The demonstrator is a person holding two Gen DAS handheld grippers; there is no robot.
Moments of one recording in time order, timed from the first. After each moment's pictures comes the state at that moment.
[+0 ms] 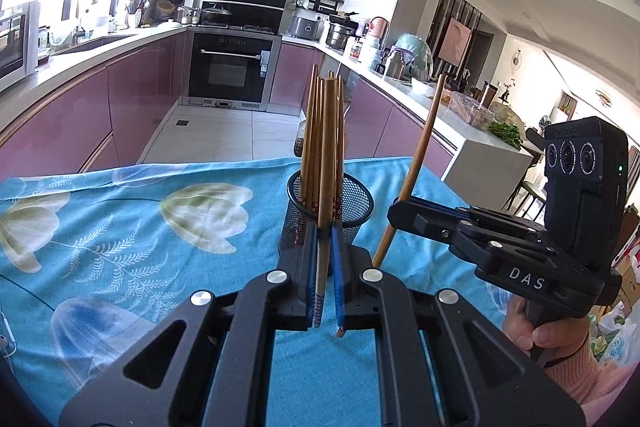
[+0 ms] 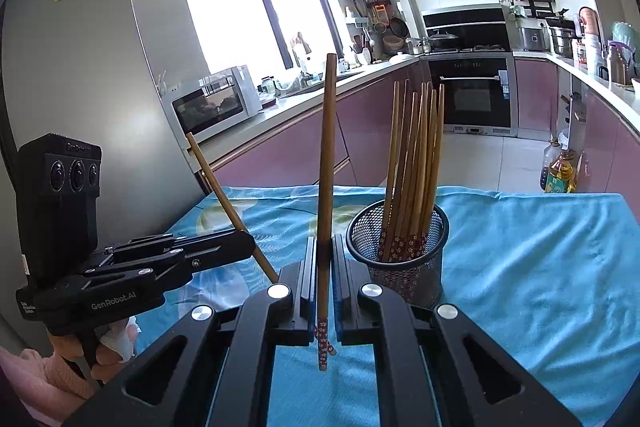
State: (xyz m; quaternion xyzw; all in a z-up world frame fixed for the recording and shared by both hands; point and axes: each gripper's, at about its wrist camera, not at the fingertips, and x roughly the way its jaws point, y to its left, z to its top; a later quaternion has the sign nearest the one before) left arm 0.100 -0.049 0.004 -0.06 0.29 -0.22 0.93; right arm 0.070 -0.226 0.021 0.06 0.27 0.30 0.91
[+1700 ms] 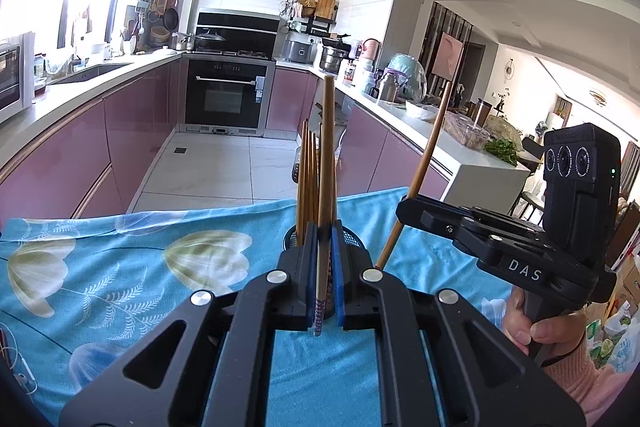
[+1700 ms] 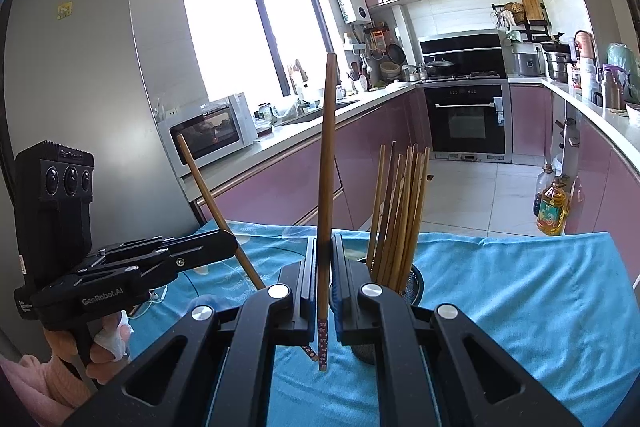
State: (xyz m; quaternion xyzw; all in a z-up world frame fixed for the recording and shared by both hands) left arm 0.110 -0.051 0.043 -0.06 0.25 -0.22 0.94; right arm 0.086 -0.241 0.057 0.07 0.23 0.29 0.93
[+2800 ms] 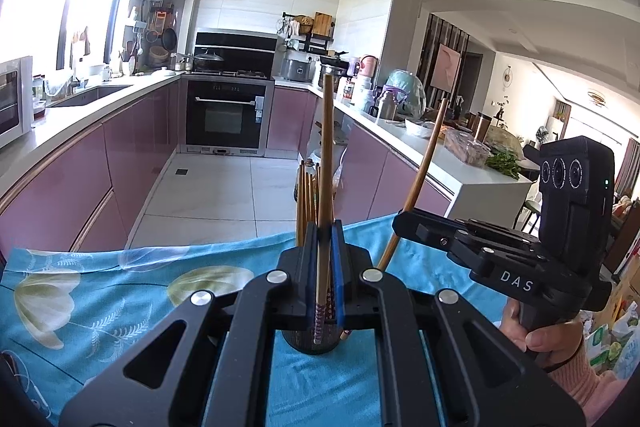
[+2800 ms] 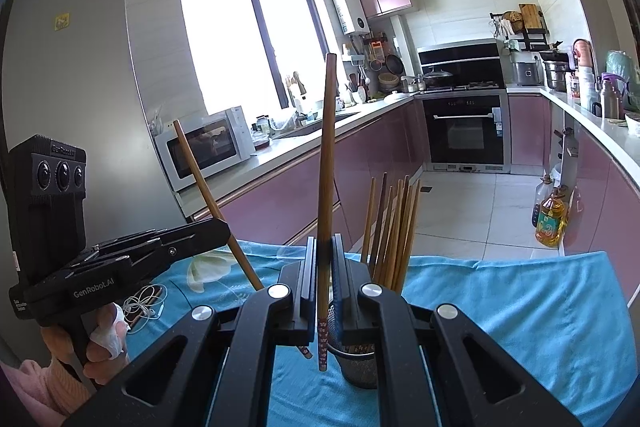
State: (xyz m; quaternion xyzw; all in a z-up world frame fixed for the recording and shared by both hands) left arm 0.108 -0.055 0.061 -0.05 0.21 -0.22 0.95; right arm 0.100 -0.243 0.073 0.07 0.21 0.29 0.93
